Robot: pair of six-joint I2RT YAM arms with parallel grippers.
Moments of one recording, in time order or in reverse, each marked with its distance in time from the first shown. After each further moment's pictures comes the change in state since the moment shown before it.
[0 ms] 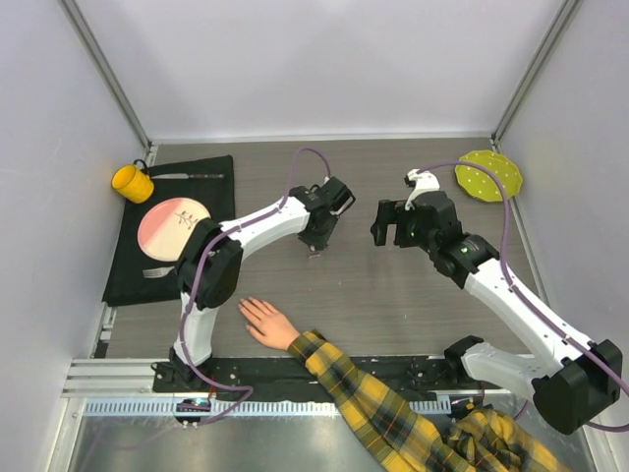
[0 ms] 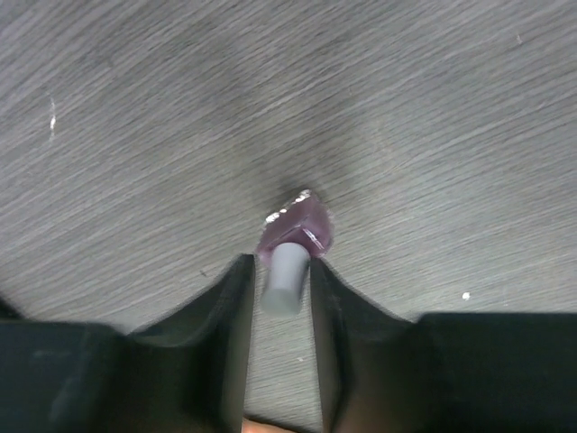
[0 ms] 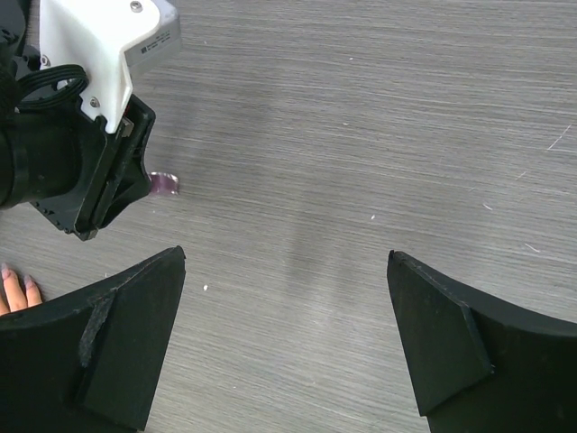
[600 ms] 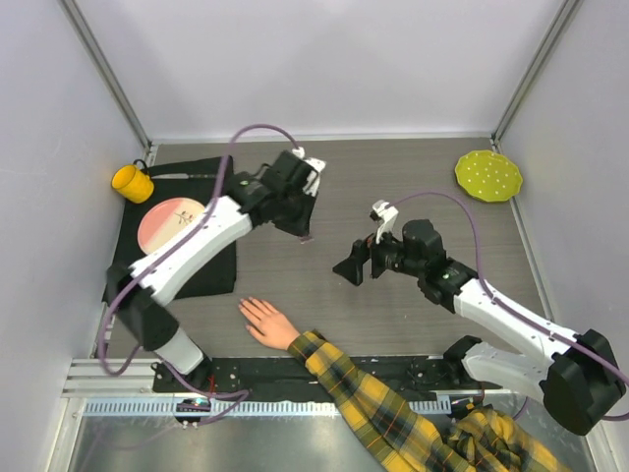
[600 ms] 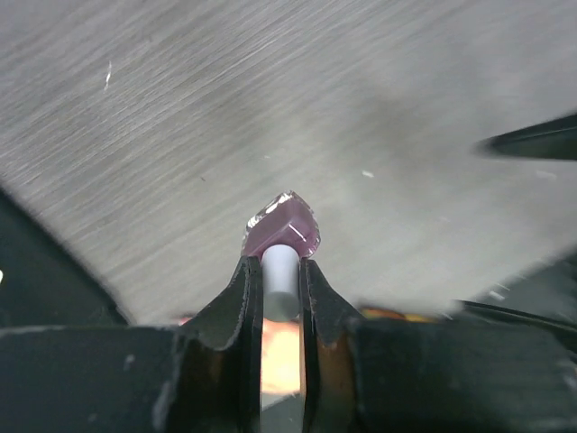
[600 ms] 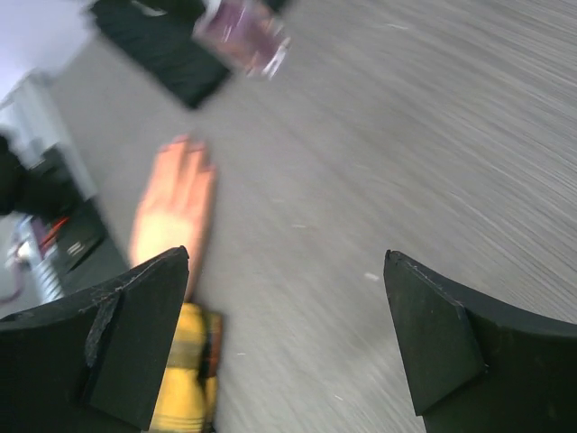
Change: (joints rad) left arm 0.027 -0.365 0.004 -0.161 0.151 0.000; right arm 0.093 -0.019 -0.270 0.400 -0.454 -0.031
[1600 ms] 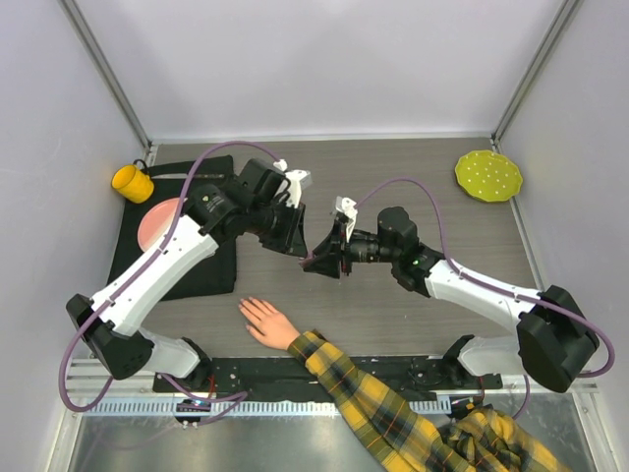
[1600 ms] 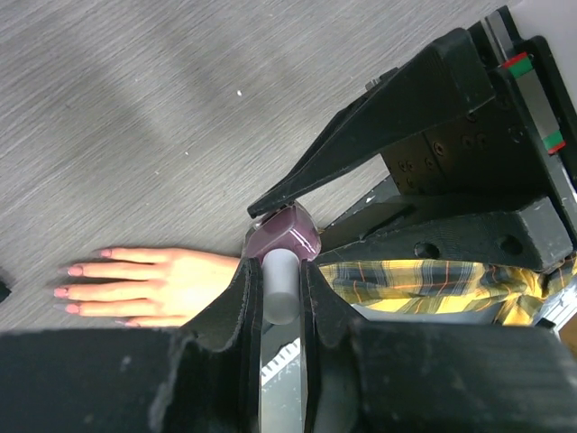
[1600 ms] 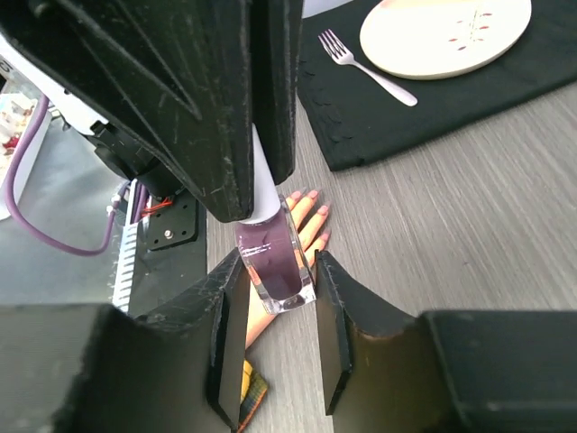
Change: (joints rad) left arm 0.018 -0.274 -0.085 -0.085 0.319 -0.111; right arm 0.148 0.246 0.107 0.402 -0.385 -0.091
